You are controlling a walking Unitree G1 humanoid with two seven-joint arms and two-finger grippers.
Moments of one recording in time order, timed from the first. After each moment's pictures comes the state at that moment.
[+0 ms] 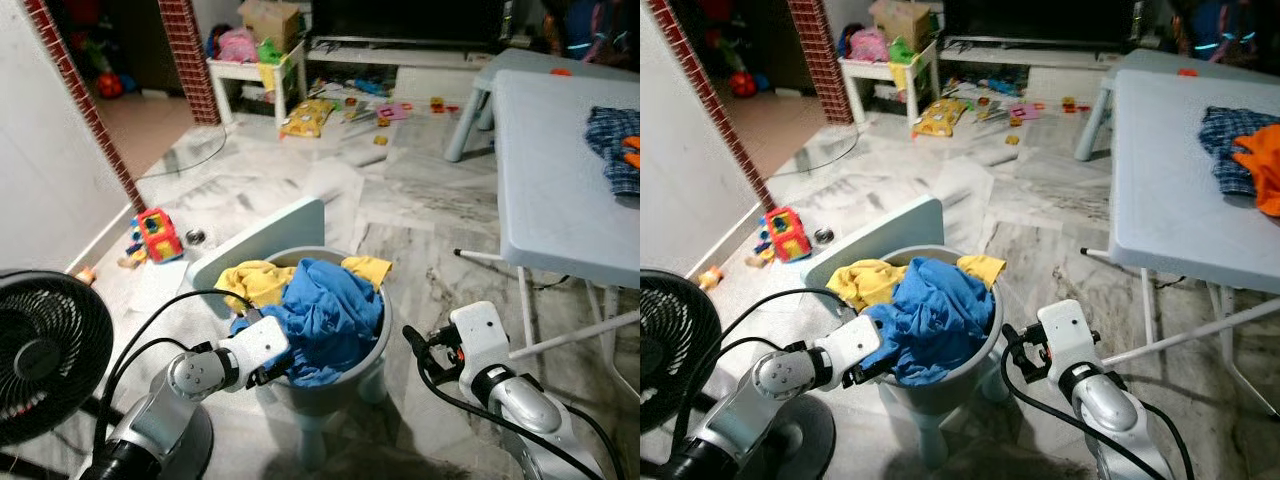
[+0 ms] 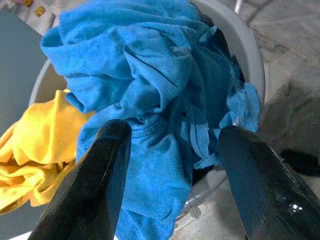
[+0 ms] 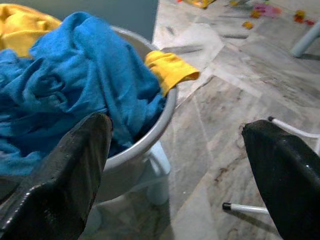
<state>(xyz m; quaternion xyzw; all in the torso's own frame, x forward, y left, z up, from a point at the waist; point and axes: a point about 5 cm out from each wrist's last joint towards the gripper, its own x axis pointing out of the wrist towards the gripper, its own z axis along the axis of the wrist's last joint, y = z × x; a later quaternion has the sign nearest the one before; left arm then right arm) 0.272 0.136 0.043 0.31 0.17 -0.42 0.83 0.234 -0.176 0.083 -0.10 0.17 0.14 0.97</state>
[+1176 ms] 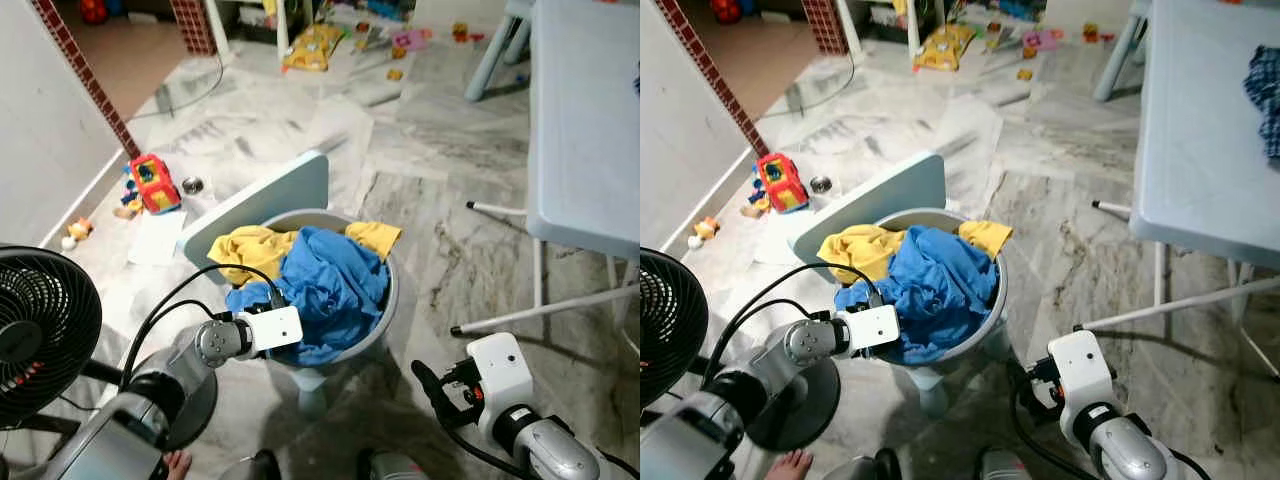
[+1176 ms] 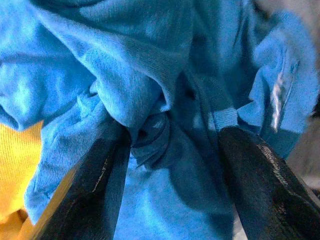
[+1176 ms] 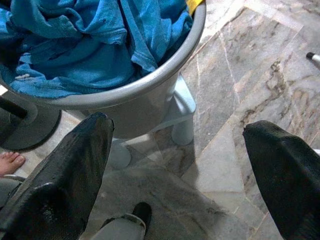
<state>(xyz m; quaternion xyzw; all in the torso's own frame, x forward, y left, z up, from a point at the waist) 0.317 0.132 0.040 0.45 0.13 -0.43 0.77 0.187 -0.176 0.096 -0.09 0.22 0.14 0.96</state>
